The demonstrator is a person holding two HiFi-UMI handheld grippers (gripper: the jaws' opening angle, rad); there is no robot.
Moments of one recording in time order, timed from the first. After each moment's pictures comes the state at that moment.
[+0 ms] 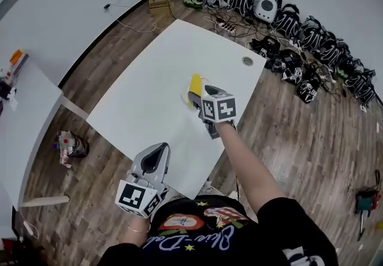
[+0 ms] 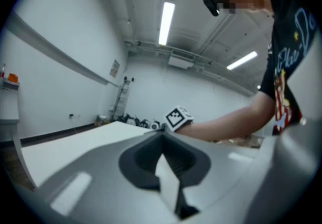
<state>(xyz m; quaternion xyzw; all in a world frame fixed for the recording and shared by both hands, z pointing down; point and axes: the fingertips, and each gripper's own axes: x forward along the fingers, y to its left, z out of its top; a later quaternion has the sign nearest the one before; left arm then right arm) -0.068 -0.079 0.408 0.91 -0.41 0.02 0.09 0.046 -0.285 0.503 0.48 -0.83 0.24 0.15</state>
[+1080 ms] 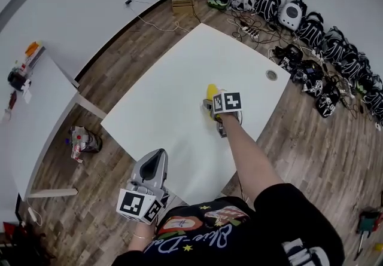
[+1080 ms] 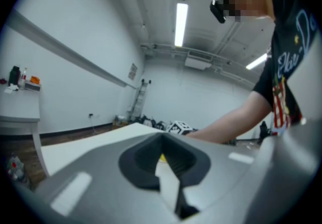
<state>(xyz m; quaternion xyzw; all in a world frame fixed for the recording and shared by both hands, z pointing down) -0.120 -0.129 0.408 0.86 -0.50 0.00 0.11 0.036 -0.367 0.603 0.46 -0.77 0.36 0.24</state>
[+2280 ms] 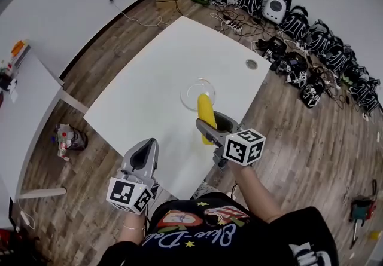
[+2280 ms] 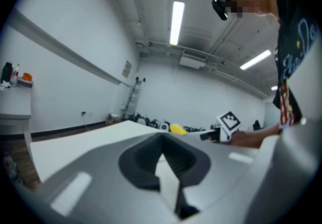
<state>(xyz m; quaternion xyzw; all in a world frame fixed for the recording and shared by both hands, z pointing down) -0.087 -0.121 0.412 0.88 -0.47 0.01 0.11 0.062 -0.199 0.468 0.40 -0.87 0.29 0.02</state>
